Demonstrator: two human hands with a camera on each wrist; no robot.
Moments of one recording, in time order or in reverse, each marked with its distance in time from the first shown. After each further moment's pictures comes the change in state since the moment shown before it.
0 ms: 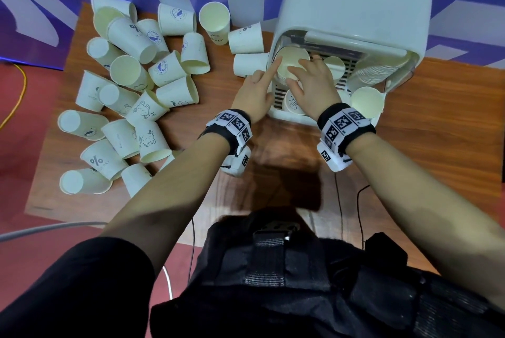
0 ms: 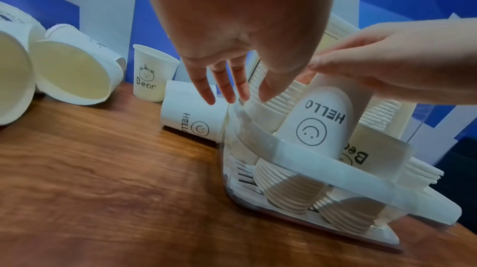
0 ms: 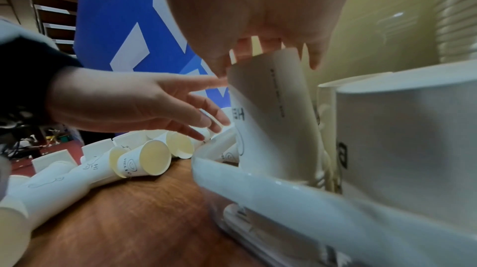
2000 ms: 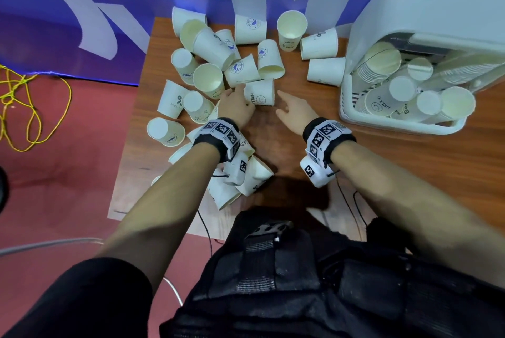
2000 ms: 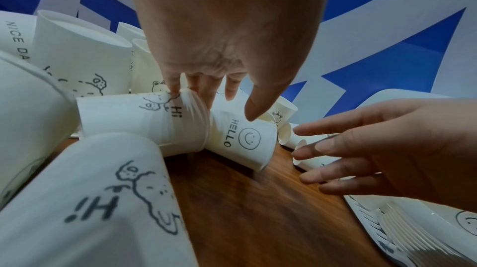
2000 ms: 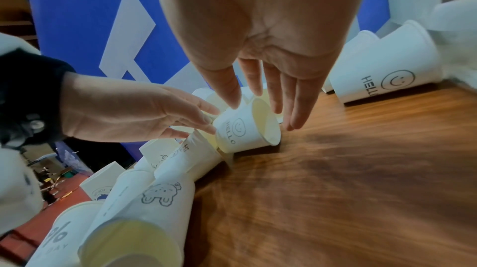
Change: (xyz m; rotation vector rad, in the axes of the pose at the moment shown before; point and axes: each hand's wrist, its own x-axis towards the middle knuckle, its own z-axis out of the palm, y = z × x) left_hand -0.072 -0.167 -0.118 -0.004 0.013 -0.426; right_hand 0.025 -0.201 0.076 0.442 -0.291 0.190
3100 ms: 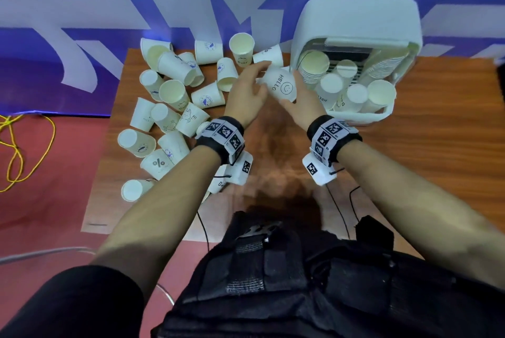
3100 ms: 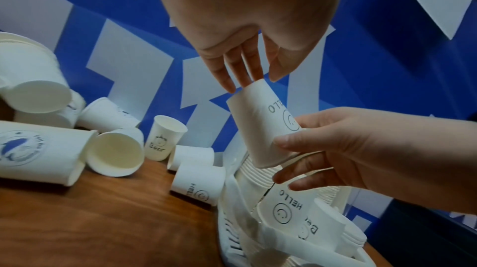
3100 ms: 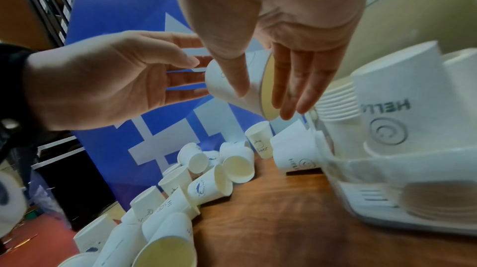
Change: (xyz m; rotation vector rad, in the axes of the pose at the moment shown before) left_hand -0.070 0.129 0.015 -0.453 0.150 0.520; right_hand -0.078 0.060 -0.074 0.103 0.378 0.024
